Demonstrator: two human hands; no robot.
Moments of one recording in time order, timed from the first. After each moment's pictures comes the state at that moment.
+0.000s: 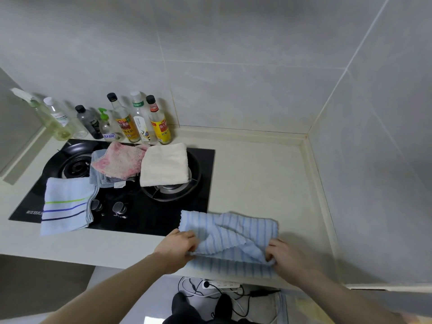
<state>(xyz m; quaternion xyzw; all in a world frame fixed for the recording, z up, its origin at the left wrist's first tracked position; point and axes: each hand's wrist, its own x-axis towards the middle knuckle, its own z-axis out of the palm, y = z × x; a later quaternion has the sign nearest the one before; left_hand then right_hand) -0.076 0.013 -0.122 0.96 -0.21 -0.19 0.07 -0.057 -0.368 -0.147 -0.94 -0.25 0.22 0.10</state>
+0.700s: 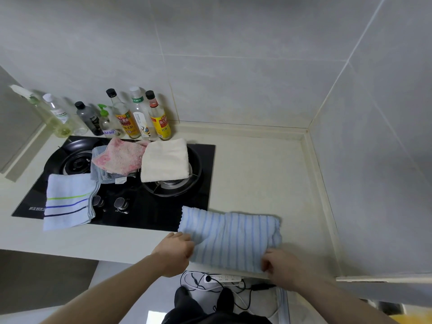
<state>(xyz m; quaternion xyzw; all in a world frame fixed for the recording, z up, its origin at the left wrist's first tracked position) -0.095 0.013 -0.109 0.94 -0.18 -0.28 0.02 -0.085 -0.351 -0.145 -0.92 -0.21 0.31 0.13</state>
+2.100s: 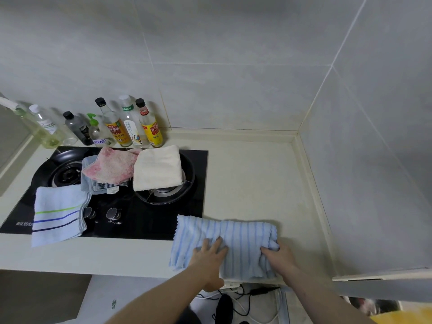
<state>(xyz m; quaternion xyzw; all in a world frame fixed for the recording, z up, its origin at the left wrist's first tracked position) -0.091 -0.093 -0.120 0.91 -0.17 -0.39 -0.02 -0.077 -0.335 -0.158 -0.78 0.30 0.25 0.49</state>
